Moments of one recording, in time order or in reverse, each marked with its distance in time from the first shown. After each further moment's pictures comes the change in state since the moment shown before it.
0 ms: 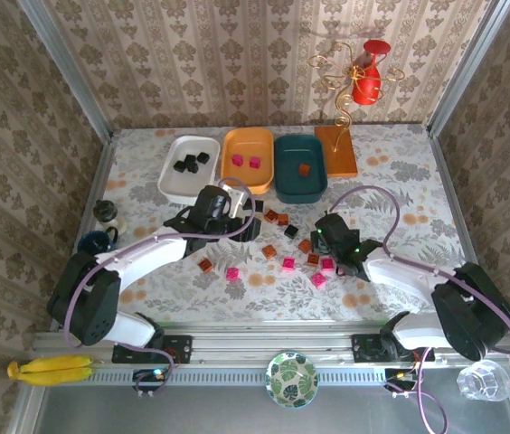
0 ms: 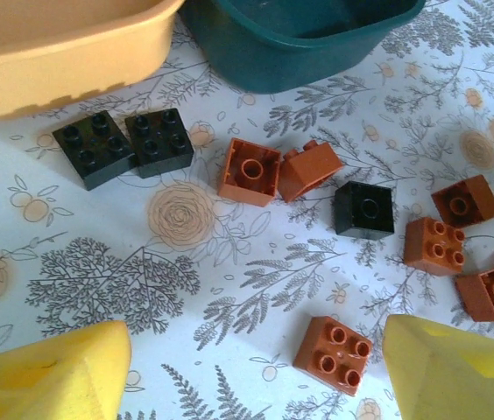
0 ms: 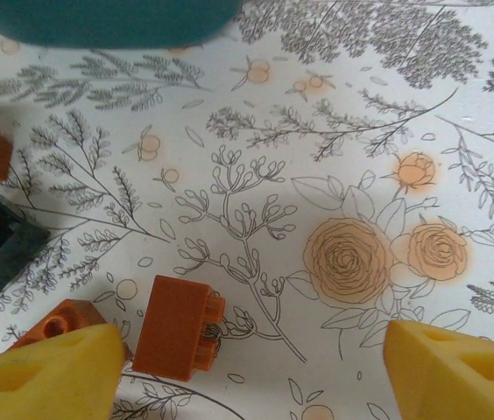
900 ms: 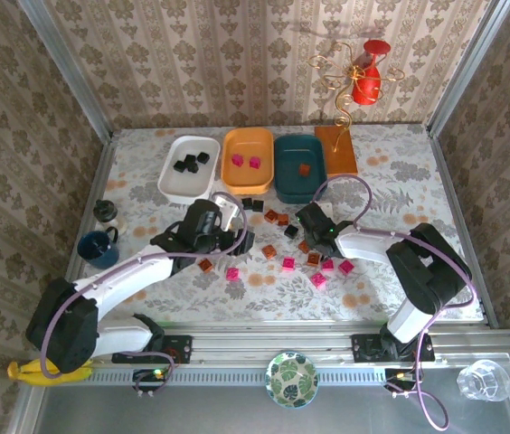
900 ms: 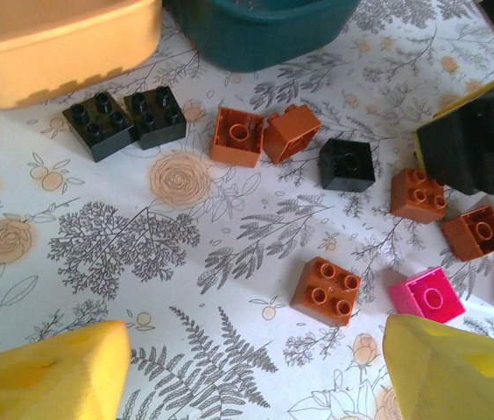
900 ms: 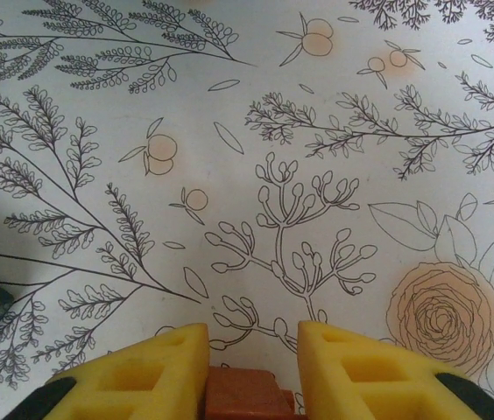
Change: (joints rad) left arm -0.032 -0.183 -0.139 -0.012 -0.042 0.066; right arm 0.000 0.315 0.202 -0.047 0.004 0.020
